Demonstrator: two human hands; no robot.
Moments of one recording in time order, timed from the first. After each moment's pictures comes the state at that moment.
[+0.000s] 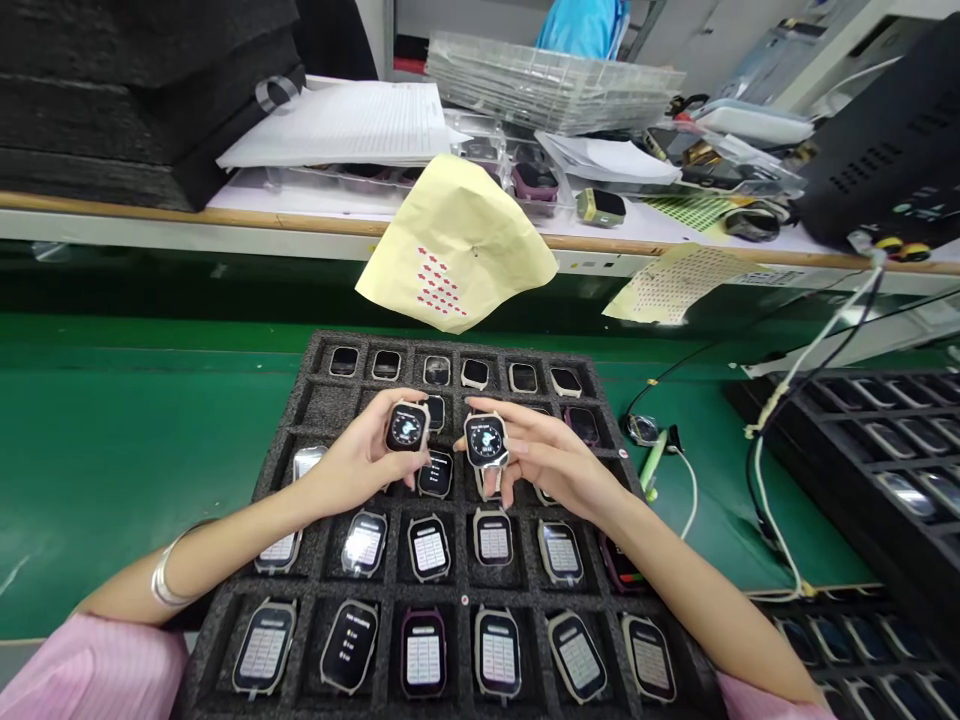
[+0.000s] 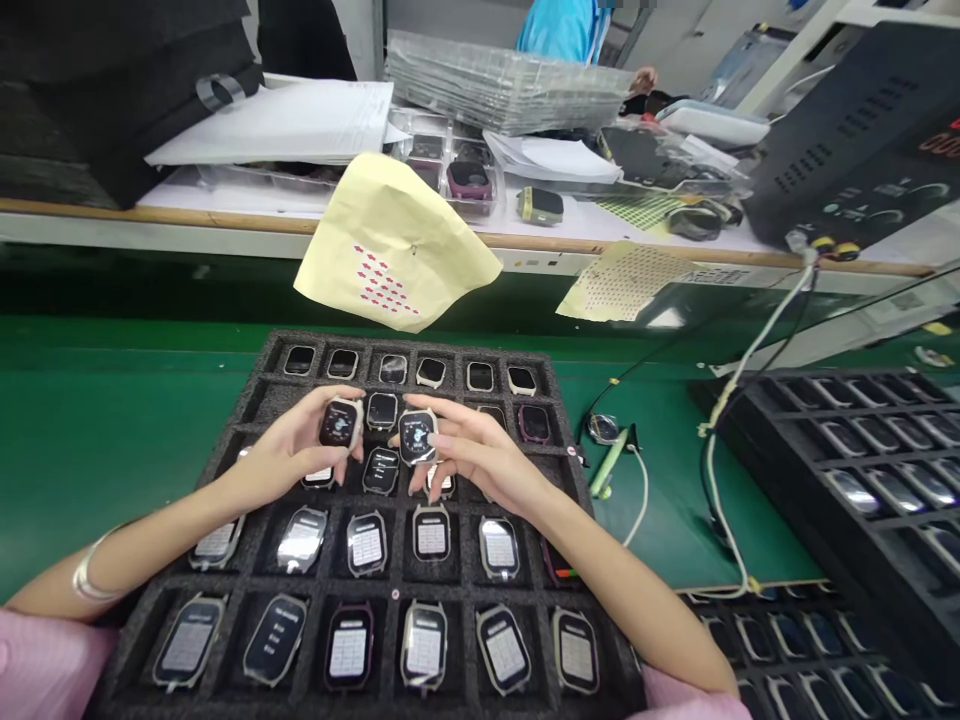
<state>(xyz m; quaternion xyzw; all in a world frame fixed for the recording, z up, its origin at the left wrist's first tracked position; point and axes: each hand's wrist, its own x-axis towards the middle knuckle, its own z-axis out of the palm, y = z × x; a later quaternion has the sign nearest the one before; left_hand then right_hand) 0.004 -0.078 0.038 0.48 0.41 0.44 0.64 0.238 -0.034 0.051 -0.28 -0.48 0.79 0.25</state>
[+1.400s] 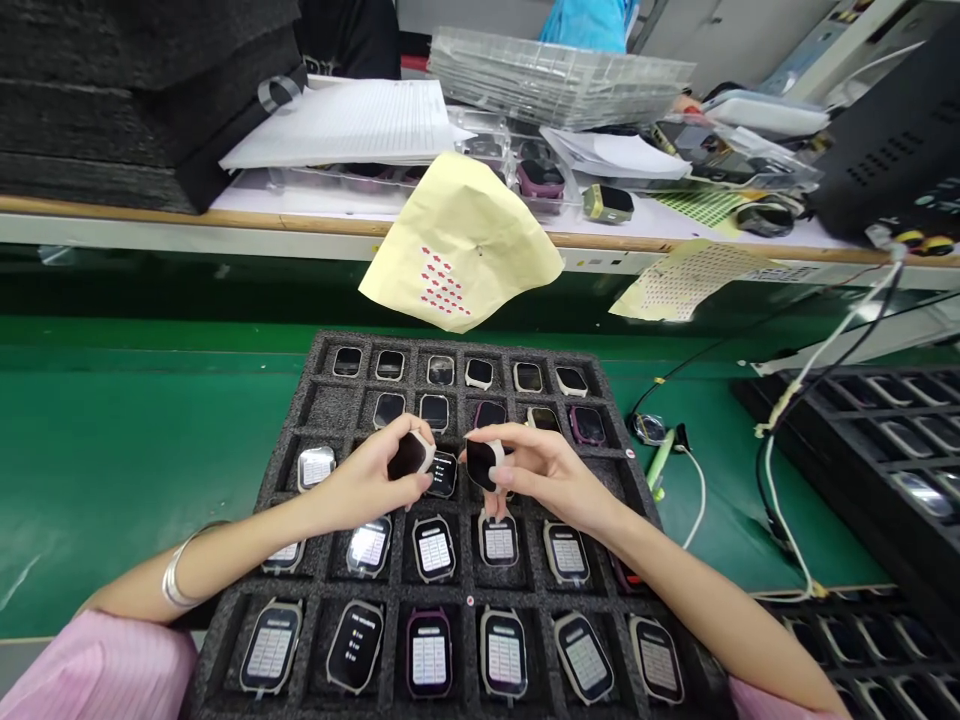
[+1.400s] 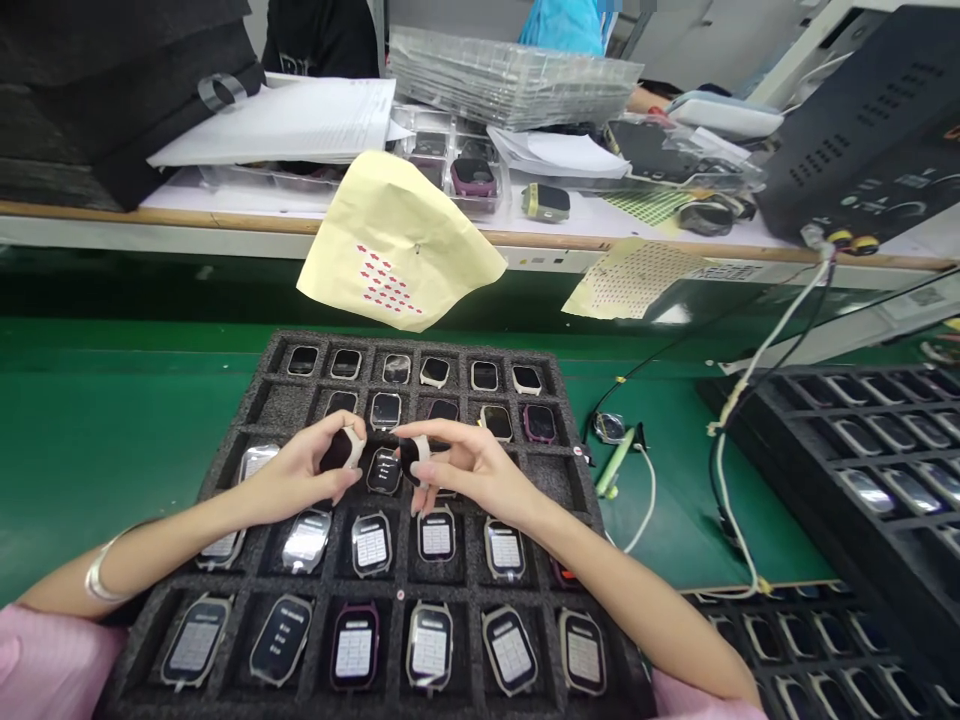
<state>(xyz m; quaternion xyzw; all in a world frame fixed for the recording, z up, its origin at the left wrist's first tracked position) 0.001 -0.084 0.030 0.57 0.43 0.34 0.61 0.236 -0.041 0.038 -0.27 -0.55 0.75 0.24</state>
